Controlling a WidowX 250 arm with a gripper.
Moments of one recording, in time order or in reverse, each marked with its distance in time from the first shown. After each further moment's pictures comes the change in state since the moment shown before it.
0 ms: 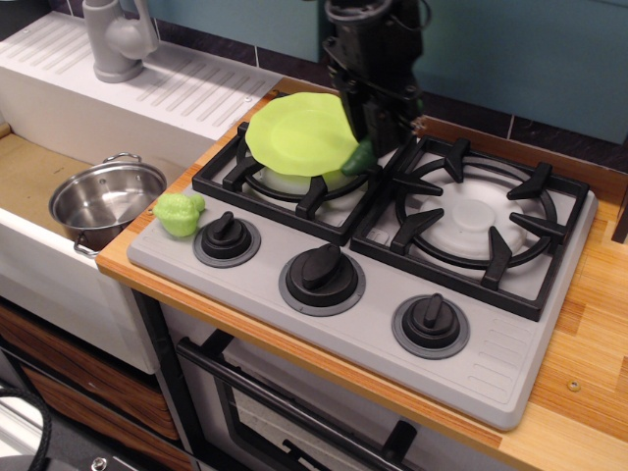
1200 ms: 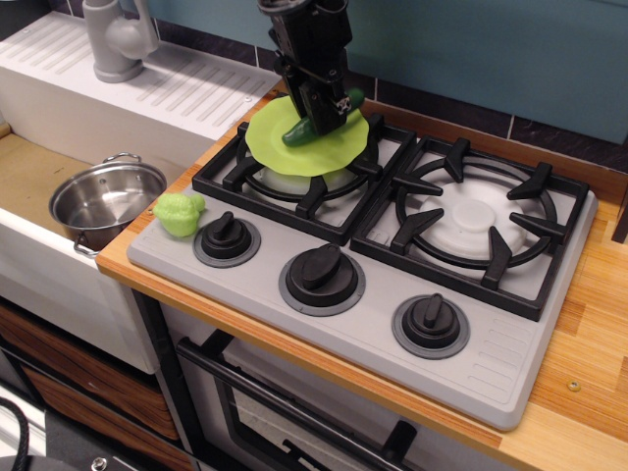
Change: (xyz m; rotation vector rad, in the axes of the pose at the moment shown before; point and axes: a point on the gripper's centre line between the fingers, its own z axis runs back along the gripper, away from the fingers) arm -0.010 0.055 -0.013 -0.012 -0.019 -0.065
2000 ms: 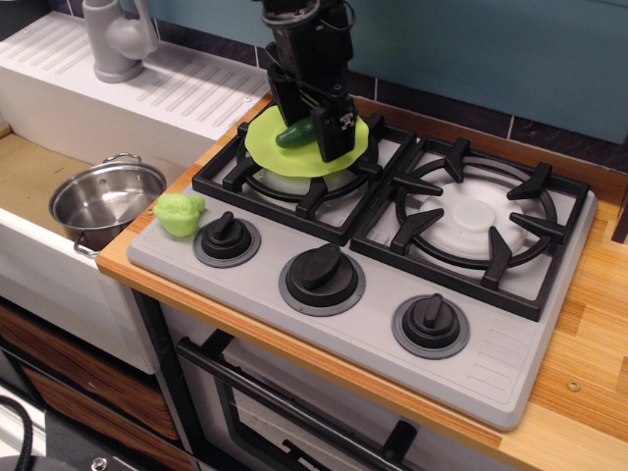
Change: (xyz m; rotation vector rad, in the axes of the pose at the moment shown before) arm -0.006 -0.018 -0.004 -0.006 0.080 0.052
